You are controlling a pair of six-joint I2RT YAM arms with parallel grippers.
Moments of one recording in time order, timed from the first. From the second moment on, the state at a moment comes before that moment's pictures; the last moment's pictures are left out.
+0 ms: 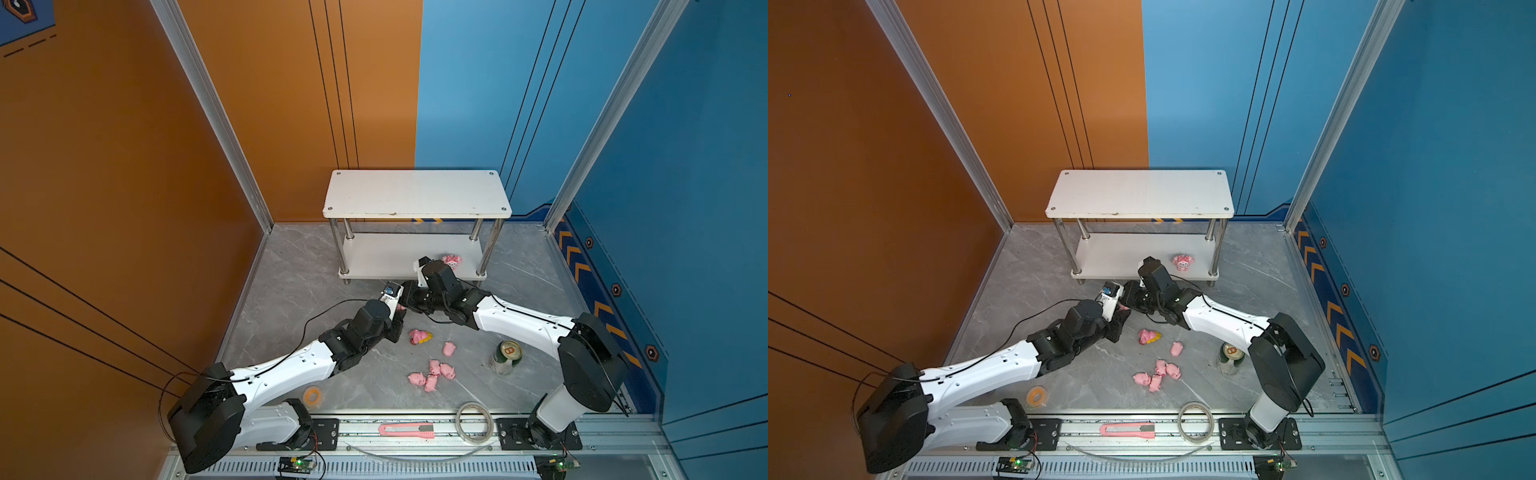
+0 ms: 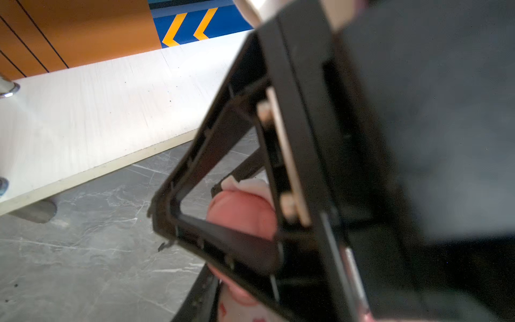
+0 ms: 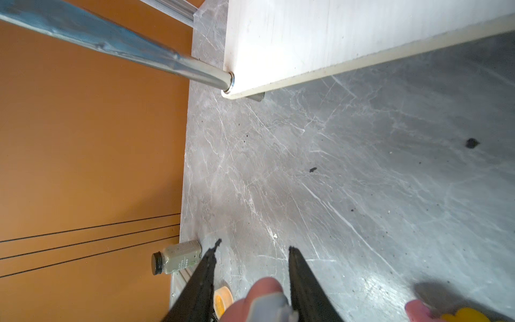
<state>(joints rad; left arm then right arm) -0.84 1.22 0.65 0.06 -0.22 -0.22 0.76 1.63 1.10 -0.05 -0.24 1.00</state>
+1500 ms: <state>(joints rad) -0.61 1.13 0.63 0.35 0.66 -0.39 0.61 1.27 1.10 -0.27 -0.65 0.67</state>
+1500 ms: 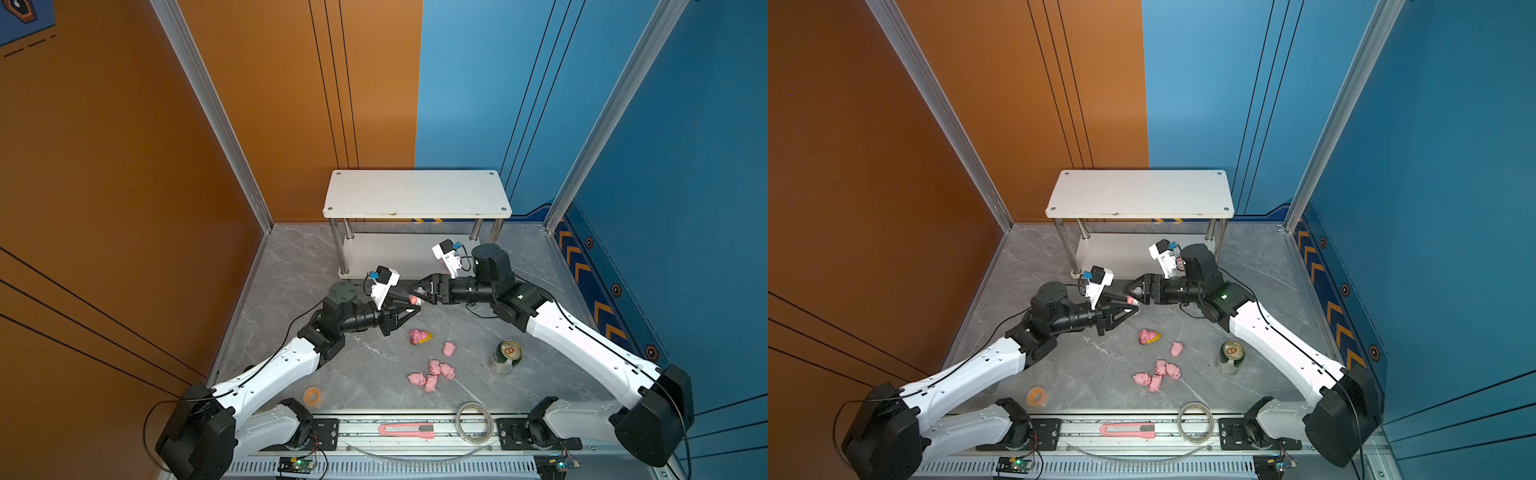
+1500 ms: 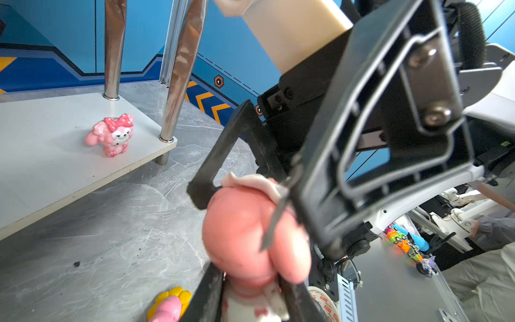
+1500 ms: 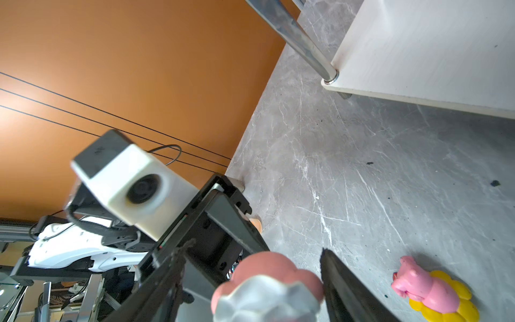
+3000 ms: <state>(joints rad) -0.57 1.10 0.57 0.39 0.60 -0.46 0.76 1.30 1.17 -0.45 -0.35 0.54</state>
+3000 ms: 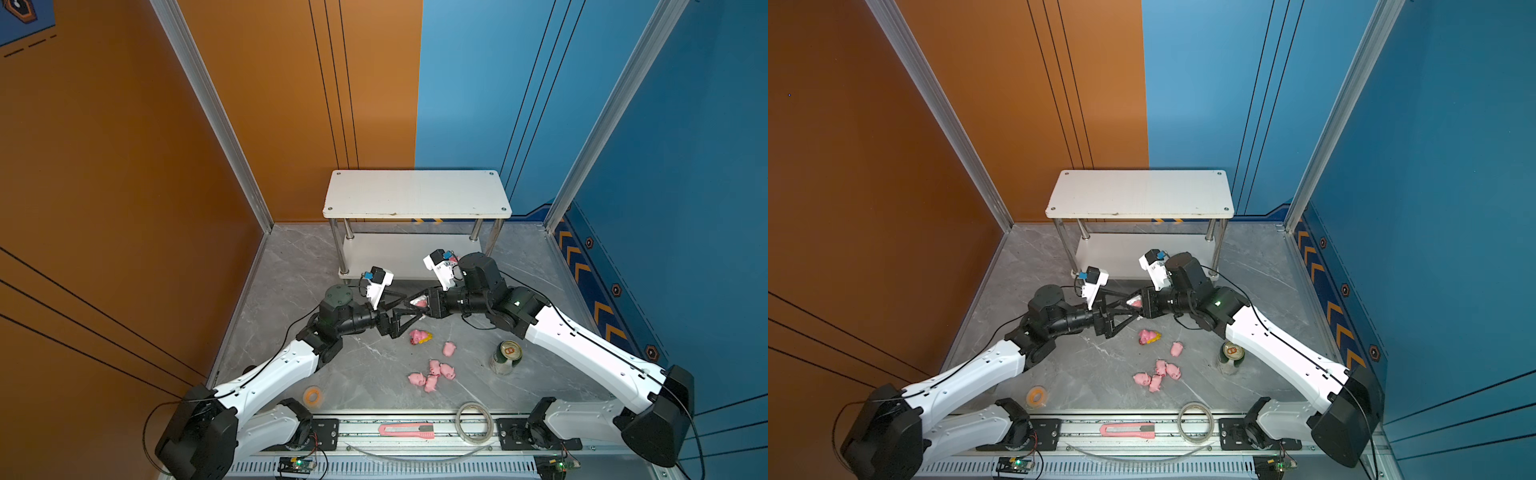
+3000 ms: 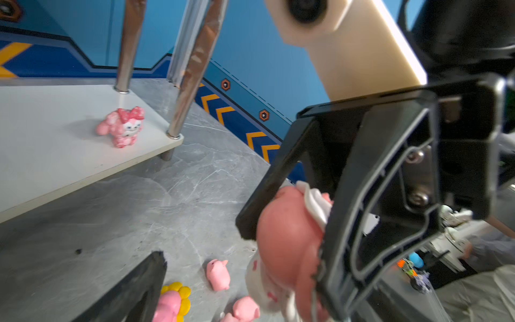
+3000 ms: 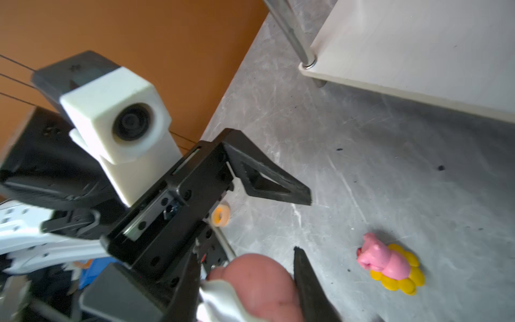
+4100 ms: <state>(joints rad) -0.54 0.75 0.39 0.13 0.13 -0.42 0.67 1.87 1.20 0.28 0.01 0.59</state>
